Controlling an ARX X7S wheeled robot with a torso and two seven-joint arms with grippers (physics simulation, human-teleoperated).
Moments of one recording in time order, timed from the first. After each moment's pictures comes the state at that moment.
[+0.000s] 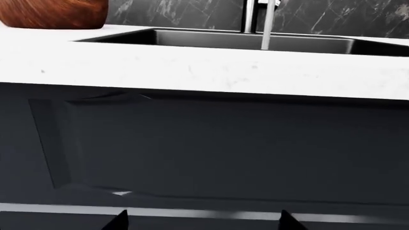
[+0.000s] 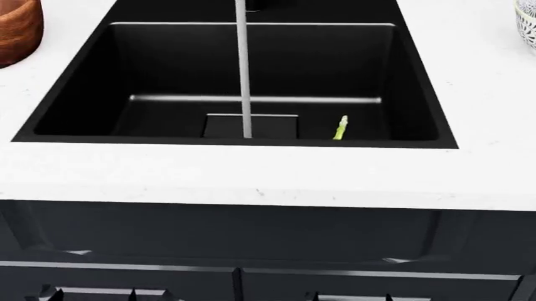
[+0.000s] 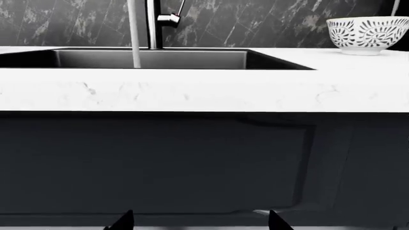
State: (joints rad) left arm -0.01 -0.10 0.11 -0.01 -0.15 -0.05 -0.11; right arm -0.01 0.10 -0.12 -0.01 0.09 0.00 0.13
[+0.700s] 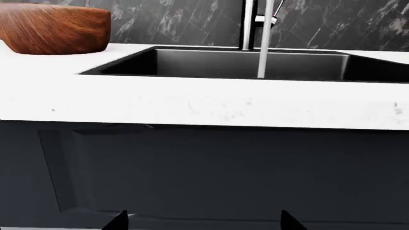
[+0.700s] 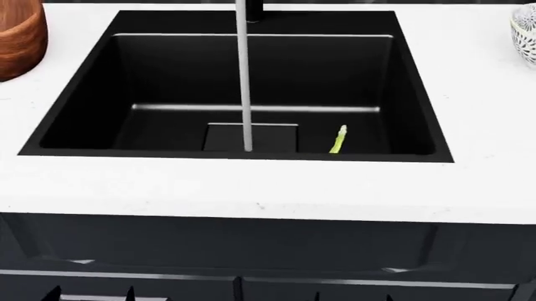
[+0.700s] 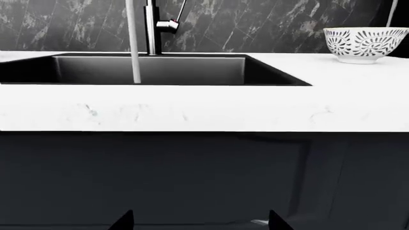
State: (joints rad) left arm -0.02 -0.13 0.15 -0.02 -0.16 0.00 -0.14; right arm 0.00 0.13 -0.15 -0.01 0.12 -0.01 0.17
